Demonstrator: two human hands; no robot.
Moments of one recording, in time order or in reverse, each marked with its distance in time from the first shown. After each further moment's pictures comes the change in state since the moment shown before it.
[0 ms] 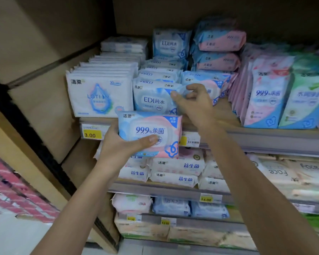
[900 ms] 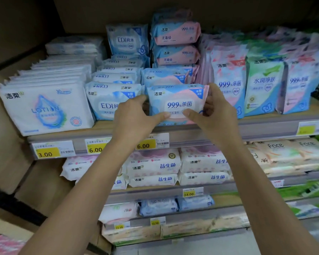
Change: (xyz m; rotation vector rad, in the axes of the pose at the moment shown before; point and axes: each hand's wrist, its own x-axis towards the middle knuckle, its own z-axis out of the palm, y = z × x) left_hand 0.070 0.018 0.102 0.873 -0.029 0.250; right_hand -0.035 0.032 -0.103 -0.292 0.168 -0.156
